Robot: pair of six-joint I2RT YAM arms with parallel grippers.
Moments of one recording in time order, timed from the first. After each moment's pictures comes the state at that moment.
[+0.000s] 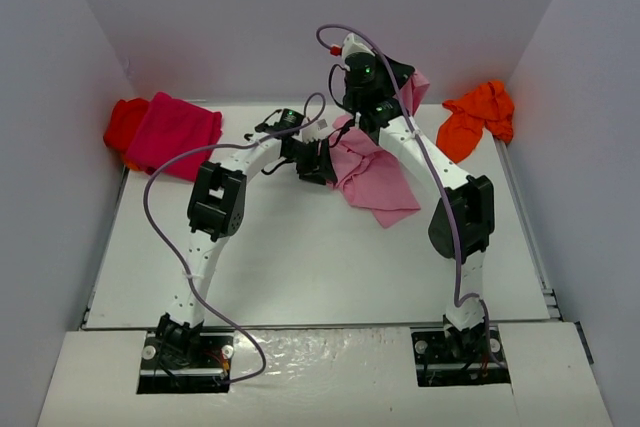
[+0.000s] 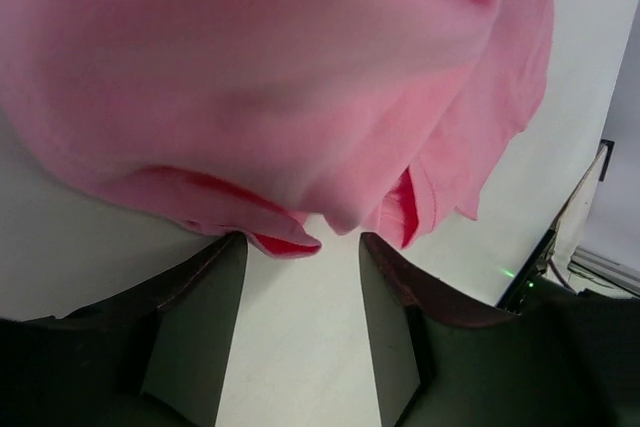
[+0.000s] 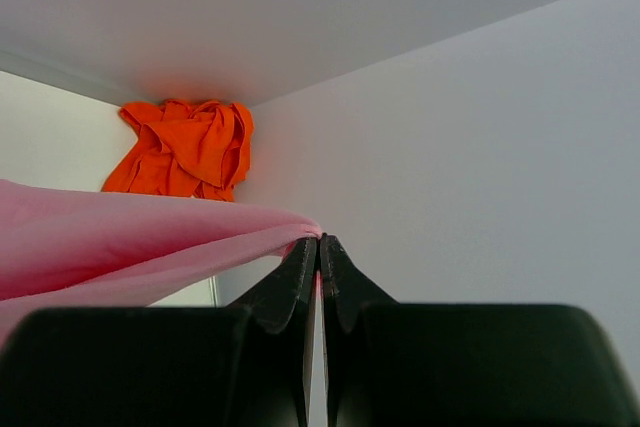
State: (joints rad) left arm -0.40 2.46 2.07 -0.64 0.72 -0.38; right arm 0.51 2.04 1.94 -0.06 1.06 -0.97
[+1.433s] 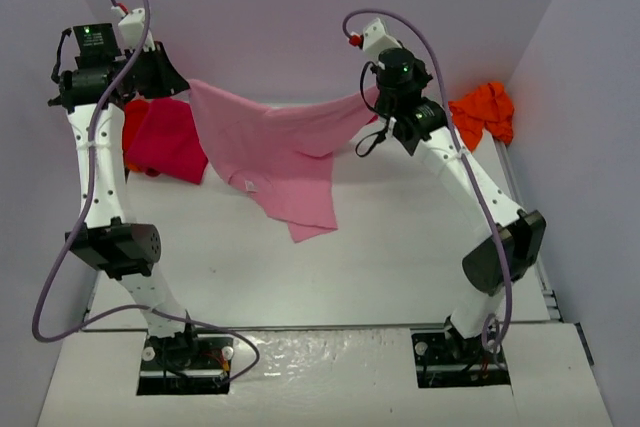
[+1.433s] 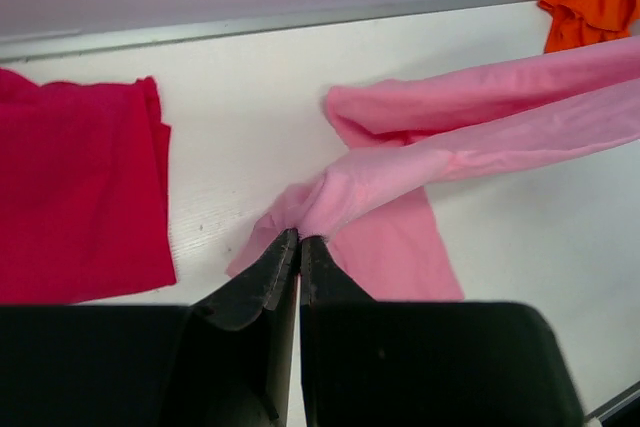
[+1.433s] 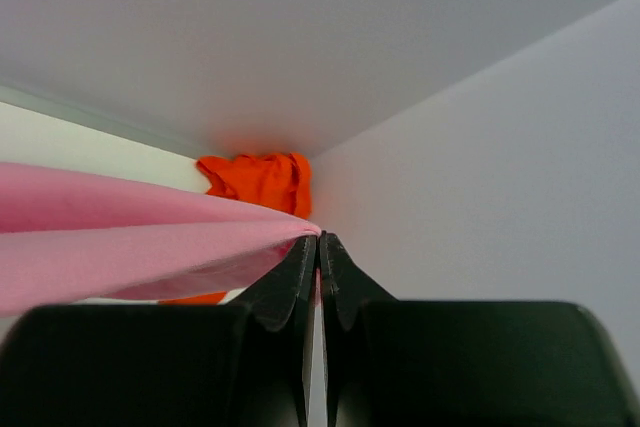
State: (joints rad) left arm 0.15 1.84 2.35 -1.06 0.58 -0.04; right arm 0.49 1.73 1.80 -0.21 0.79 -0.73
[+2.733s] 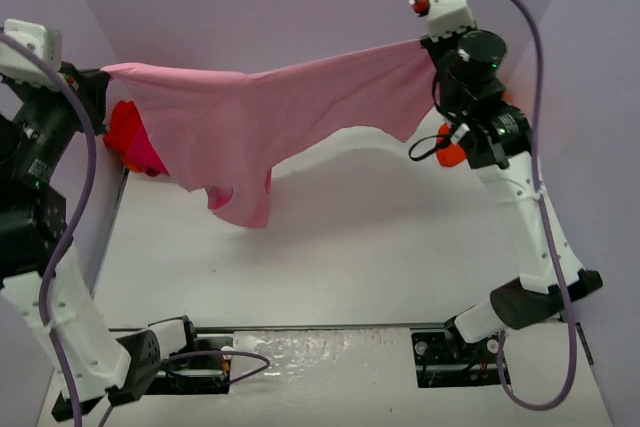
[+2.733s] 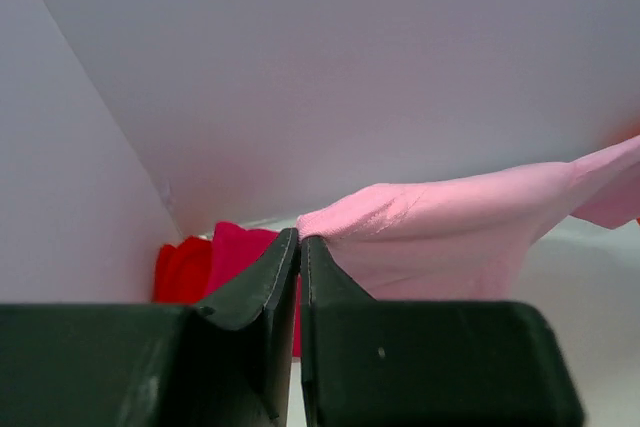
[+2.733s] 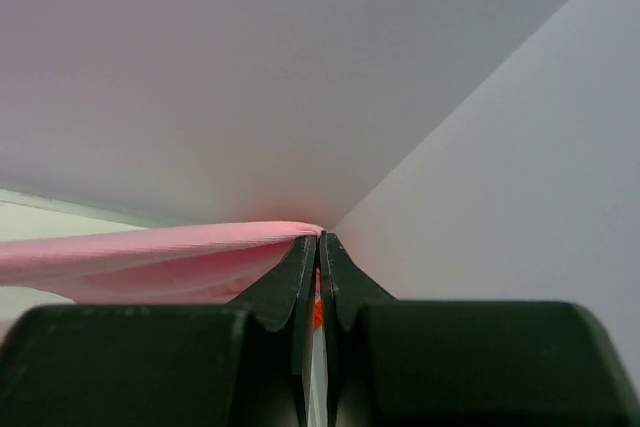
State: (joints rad) left arm 0.26 1.23 2.19 -0.90 0.44 0.07; right arm 0.44 1.52 1.97 -0.40 0.59 -0.59
